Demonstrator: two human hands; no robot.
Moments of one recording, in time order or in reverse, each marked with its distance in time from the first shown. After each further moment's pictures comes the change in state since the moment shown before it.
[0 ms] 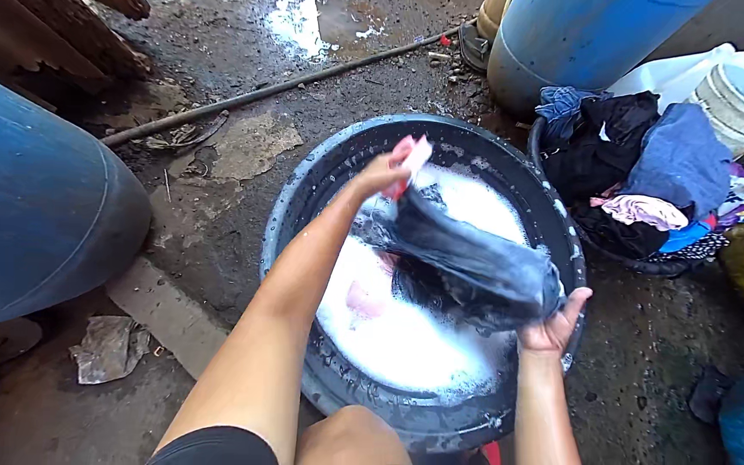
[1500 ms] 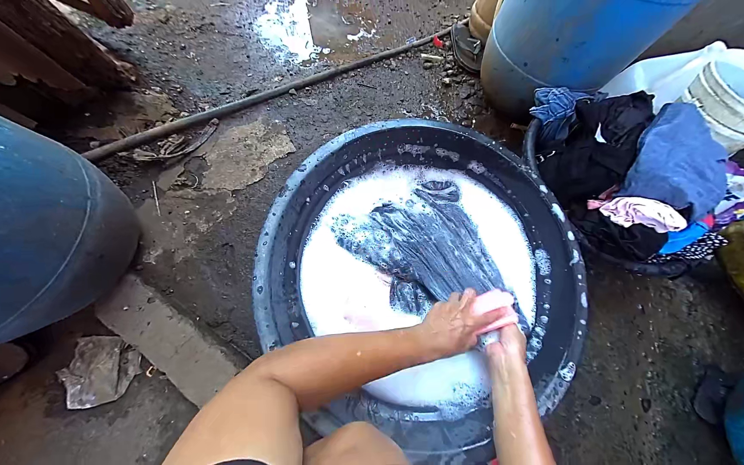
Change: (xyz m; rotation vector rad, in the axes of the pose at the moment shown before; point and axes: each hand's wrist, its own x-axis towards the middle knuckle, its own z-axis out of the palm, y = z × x) left_hand -0.130 -0.018 0.188 0.624 -0.393 0.128; right_hand -0.005 0.060 -0.009 -0.536 0.876 0.057
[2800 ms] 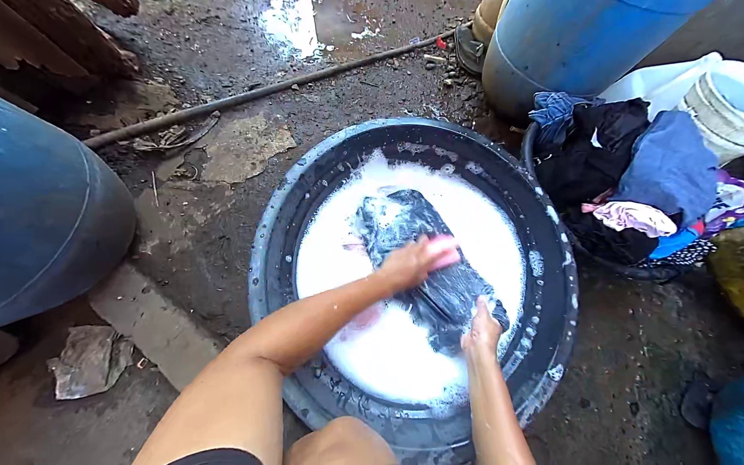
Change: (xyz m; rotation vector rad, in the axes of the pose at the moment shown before) left_hand 0.017 -0.070 -0.055 0.164 0.056 -0.055; right_hand -0.023 0.006 0.022 -0.240 -0.063 -0.098
